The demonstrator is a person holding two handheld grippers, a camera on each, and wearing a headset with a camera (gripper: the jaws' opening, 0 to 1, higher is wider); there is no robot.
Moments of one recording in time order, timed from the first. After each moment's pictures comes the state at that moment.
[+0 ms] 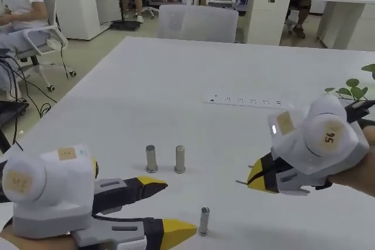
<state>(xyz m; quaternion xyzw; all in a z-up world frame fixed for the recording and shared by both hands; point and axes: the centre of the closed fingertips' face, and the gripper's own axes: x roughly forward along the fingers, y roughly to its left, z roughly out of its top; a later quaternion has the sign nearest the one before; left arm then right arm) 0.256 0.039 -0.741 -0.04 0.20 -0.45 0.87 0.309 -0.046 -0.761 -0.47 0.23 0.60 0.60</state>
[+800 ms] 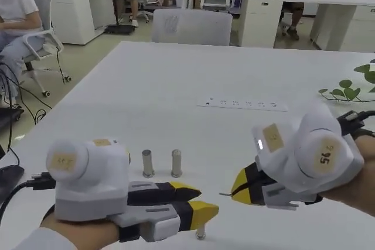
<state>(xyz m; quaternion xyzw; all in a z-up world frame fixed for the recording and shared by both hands) 0.272 -0.001 -0.733 -0.11 0.23 -0.45 0.85 0.282 -0.027 -0.749 -0.48 0.19 0.62 0.59</state>
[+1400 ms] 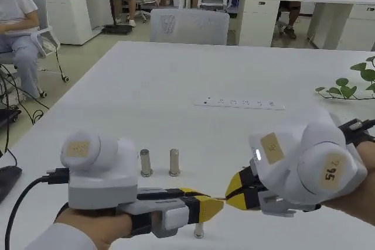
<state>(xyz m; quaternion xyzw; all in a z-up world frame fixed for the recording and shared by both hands) 0.271 -0.012 -0.738 -0.19 0.28 -0.44 0.83 0.267 -0.020 -0.744 -0.49 0.17 0.62 0.59</state>
